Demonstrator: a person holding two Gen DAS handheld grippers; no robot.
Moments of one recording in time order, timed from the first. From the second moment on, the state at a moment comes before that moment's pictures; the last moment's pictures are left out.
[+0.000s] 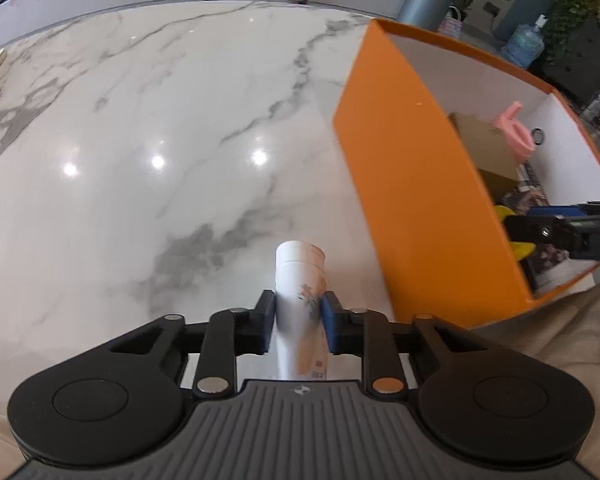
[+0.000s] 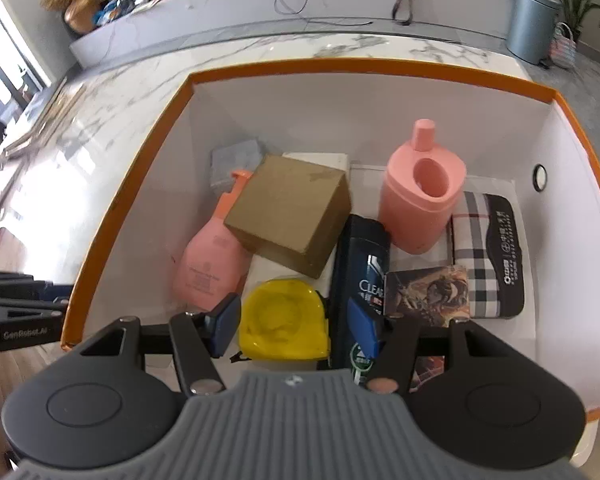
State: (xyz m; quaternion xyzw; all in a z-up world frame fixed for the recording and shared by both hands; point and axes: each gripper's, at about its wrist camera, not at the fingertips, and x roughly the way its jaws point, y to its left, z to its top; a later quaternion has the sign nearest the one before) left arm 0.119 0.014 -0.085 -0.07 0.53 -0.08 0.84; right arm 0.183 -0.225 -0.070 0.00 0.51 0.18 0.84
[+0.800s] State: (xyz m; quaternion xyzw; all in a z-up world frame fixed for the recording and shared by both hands) left arm 0.110 -0.034 0.023 -0.02 0.39 -0.16 0.91; right arm 0.156 -0.228 -0.041 -0.02 0.44 0.18 0.88
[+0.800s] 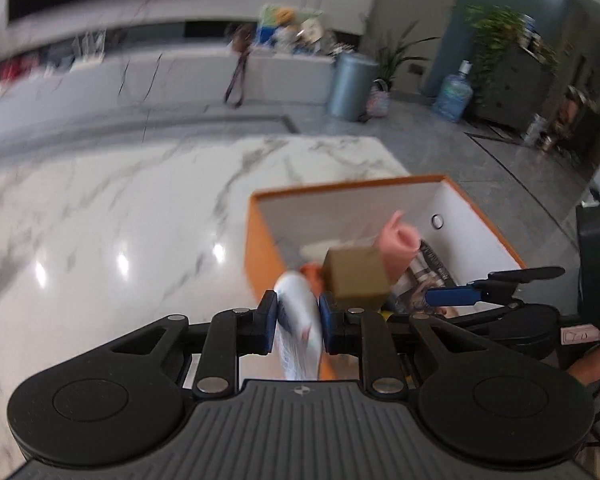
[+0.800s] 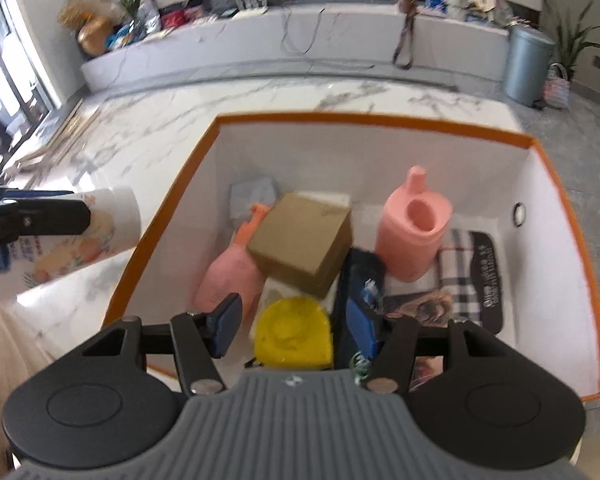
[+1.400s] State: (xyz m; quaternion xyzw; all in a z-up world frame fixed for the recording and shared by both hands) left arm 0.152 -0.110 -0.024 0.02 0.45 -0.20 0.87; right arm 0.159 -0.265 -0.056 0.07 0.44 0.14 0.89
